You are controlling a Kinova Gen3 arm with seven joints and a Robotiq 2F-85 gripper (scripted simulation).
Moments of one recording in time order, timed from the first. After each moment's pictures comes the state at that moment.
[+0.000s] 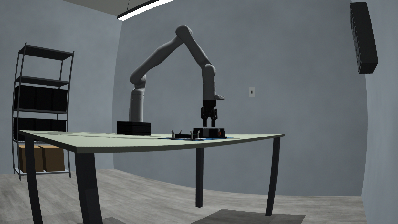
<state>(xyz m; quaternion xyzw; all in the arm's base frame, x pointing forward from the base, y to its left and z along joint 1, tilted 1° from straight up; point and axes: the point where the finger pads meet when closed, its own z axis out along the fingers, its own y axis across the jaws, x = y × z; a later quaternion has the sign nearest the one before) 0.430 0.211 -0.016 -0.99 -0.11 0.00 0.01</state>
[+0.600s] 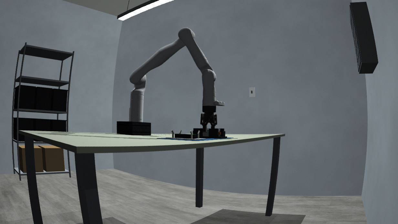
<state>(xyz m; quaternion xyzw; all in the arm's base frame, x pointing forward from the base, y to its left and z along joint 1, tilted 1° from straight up) 0.428 0.211 -0.048 -0.99 -0.11 0.00 0.01</state>
